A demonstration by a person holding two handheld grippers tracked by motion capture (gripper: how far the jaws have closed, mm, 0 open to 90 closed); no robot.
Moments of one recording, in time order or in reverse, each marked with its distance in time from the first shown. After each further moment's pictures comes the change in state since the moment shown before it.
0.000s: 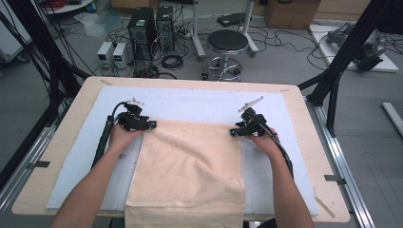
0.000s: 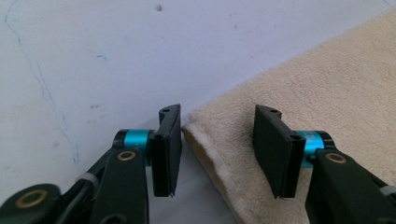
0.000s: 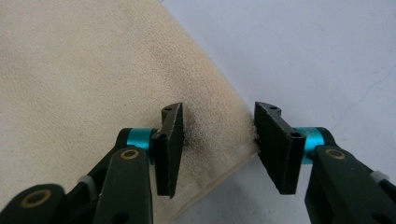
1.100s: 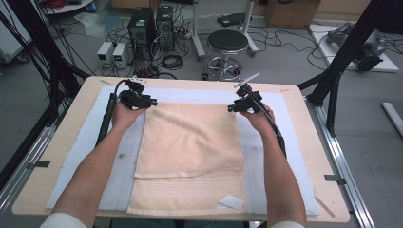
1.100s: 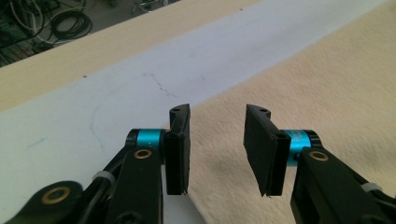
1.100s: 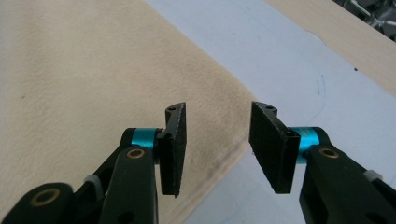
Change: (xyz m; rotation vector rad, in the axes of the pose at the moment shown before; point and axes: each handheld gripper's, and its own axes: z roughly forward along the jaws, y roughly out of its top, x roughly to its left) left arm 0.009 0.063 -0.008 -0.067 0.070 0.059; right arm -0.022 0.069 -0.013 -0.037 -0.144 0.010
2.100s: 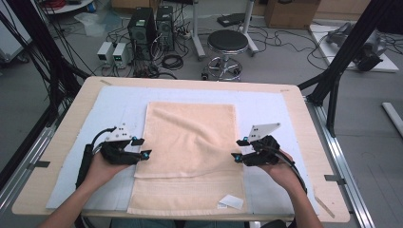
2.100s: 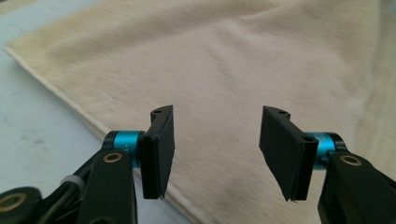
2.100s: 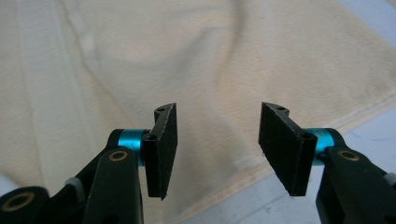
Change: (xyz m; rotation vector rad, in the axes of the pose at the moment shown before) left arm -0.090 -0.115 -0.105 -0.064 -0.250 0.194; right arm 0.110 -0.110 -0.089 -0.153 0.211 -0.268
